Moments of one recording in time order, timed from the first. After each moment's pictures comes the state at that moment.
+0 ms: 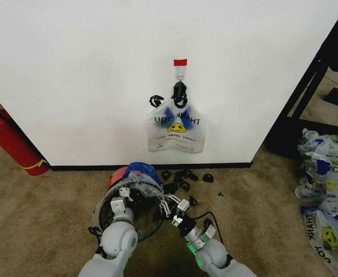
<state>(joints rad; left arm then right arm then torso) 1.28 -1.32 -0.23 -1.84 -0.39 0.29 -0.41 -1.13 1.28 -0.10 1.50 0.53 0.63 -0.36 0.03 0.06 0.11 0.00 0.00</state>
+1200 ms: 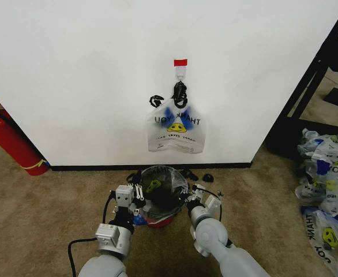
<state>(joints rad) 1.55 -1.24 -0.18 -2.25 -0.15 0.08 -0.31 -1.08 1.27 -0.06 1.71 1.03 -0.07 0.52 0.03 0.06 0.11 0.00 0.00</state>
